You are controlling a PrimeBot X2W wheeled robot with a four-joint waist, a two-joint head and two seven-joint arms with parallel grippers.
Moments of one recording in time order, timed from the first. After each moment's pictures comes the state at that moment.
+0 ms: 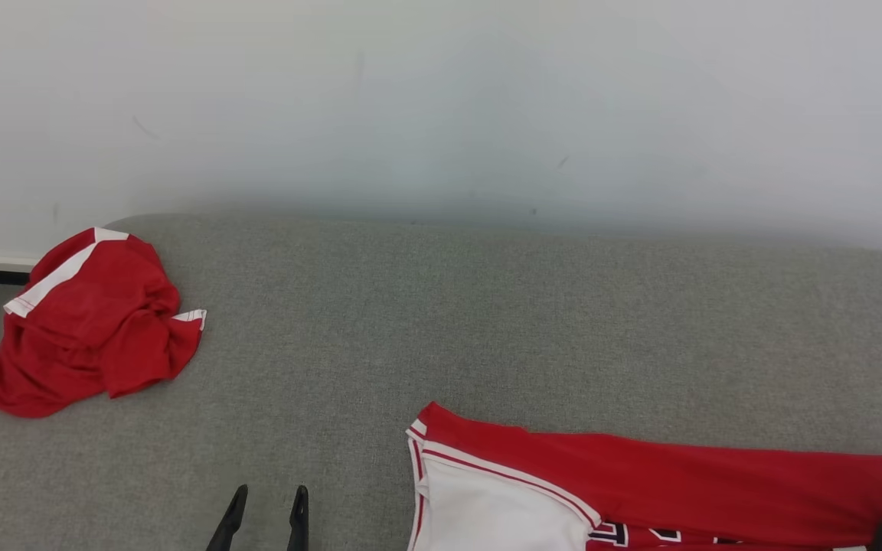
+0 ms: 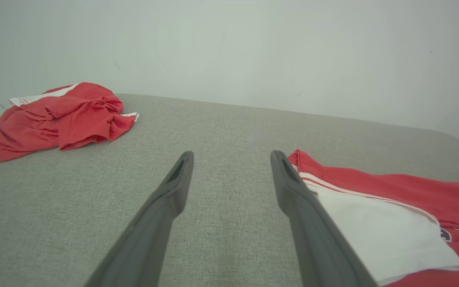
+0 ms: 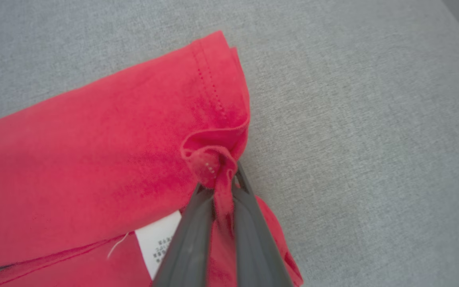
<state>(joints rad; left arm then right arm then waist) 0.07 0.19 -0.32 0.15 -0.36 0.06 -0.26 -0.17 -0.15 -0.52 0.53 0.05 0.13 0.52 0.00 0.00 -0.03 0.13</state>
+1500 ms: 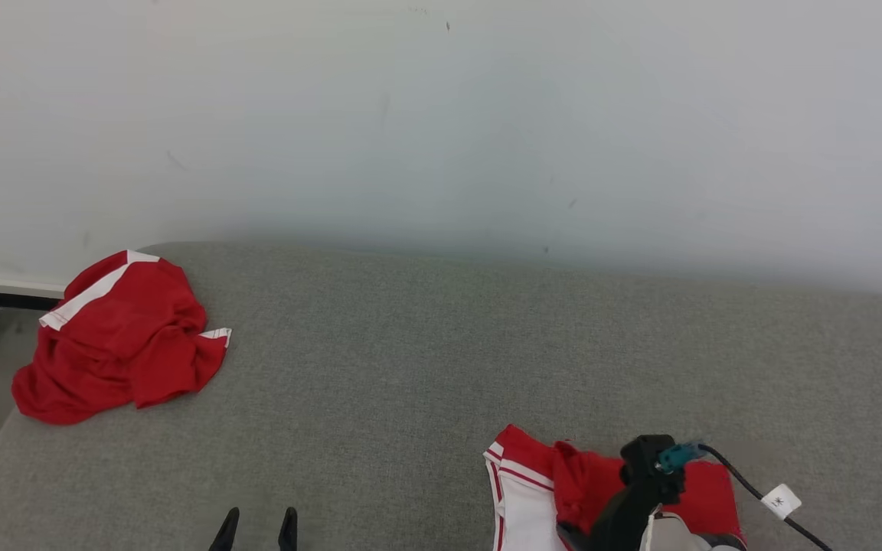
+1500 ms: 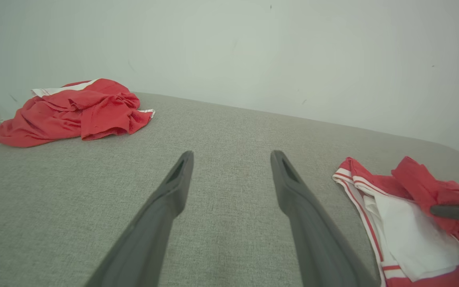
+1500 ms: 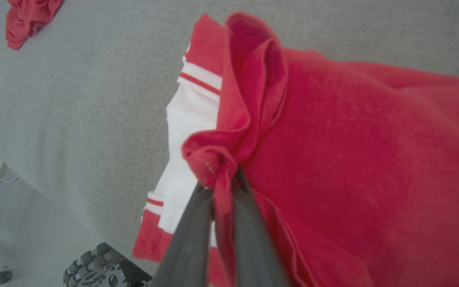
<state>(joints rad) 0.09 0.15 -0.22 0.22 -0.34 -0.05 -0.26 -0.18 -0.05 0.21 0.41 0.45 0.13 0.64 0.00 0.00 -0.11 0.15</state>
